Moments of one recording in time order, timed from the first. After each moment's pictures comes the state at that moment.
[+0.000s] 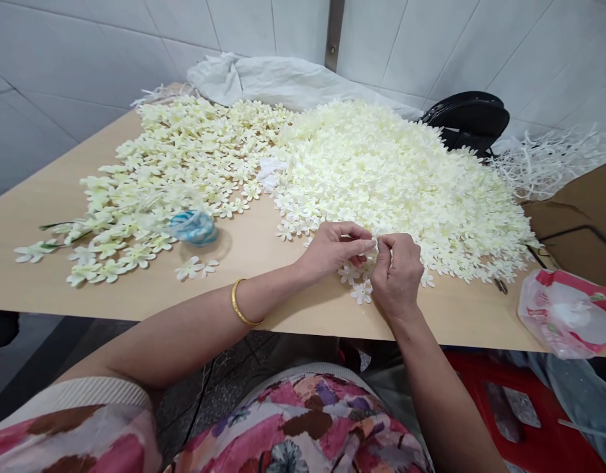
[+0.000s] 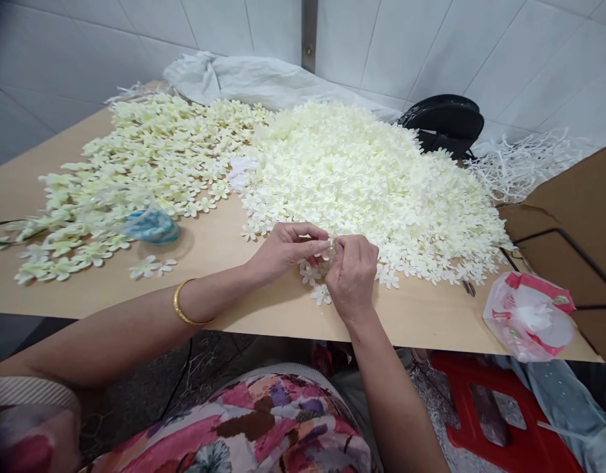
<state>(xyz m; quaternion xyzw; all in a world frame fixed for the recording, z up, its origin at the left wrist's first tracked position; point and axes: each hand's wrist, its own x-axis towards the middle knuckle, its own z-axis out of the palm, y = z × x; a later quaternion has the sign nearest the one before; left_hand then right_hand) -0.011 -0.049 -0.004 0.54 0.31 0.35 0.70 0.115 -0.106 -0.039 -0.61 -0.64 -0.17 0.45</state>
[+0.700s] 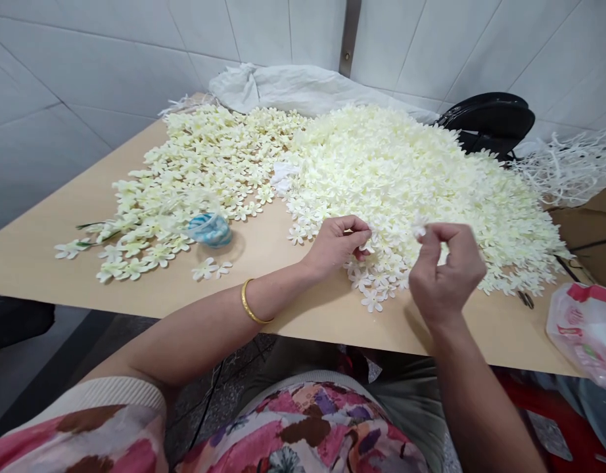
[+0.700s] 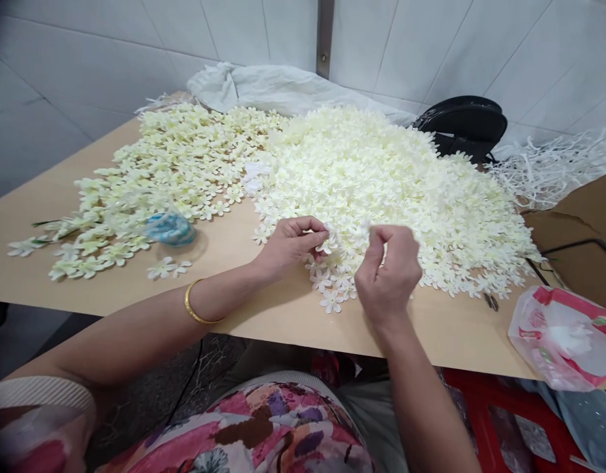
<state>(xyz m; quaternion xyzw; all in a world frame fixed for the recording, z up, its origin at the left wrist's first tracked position) -0.012 -0.040 -0.001 0.51 0.35 0.40 0.68 0.130 -0.102 -0.005 -0.62 -0.58 -0.17 0.50</state>
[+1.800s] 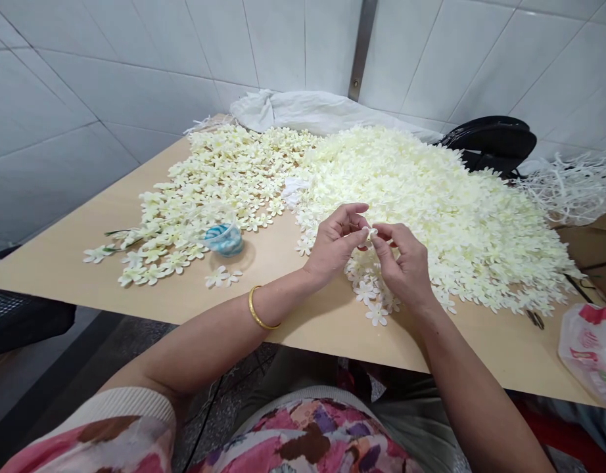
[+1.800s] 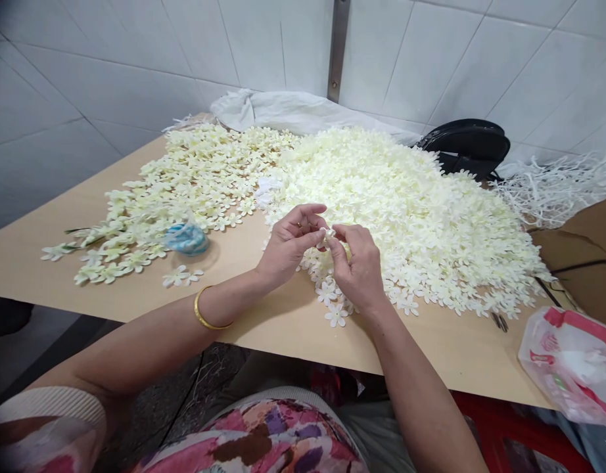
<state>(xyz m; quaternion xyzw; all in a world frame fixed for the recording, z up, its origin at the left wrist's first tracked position) -0.017 -0.027 -0.006 0.53 0.23 0.54 0.62 0.112 -0.071 -0.008 -0.53 -0.69 0.06 0.48</state>
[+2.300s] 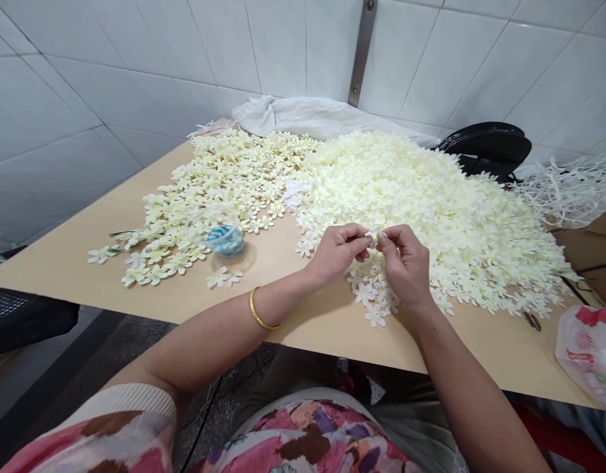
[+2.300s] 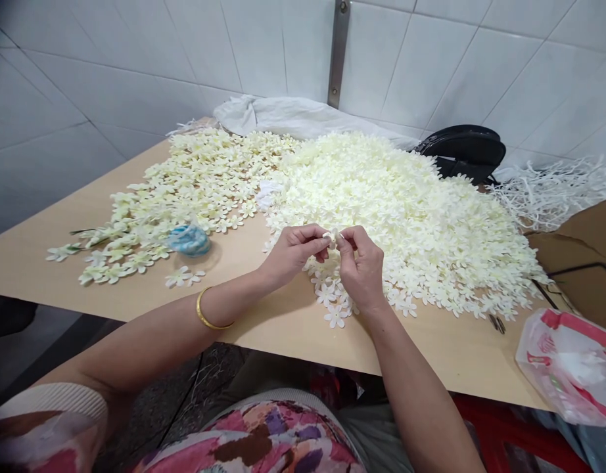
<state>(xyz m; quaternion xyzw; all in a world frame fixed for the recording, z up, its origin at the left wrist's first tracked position) -0.019 -0.028 -0.005 0.57 0.29 0.44 0.63 0.113 -0.069 -0.011 -0.55 -0.63 0.11 0.53</state>
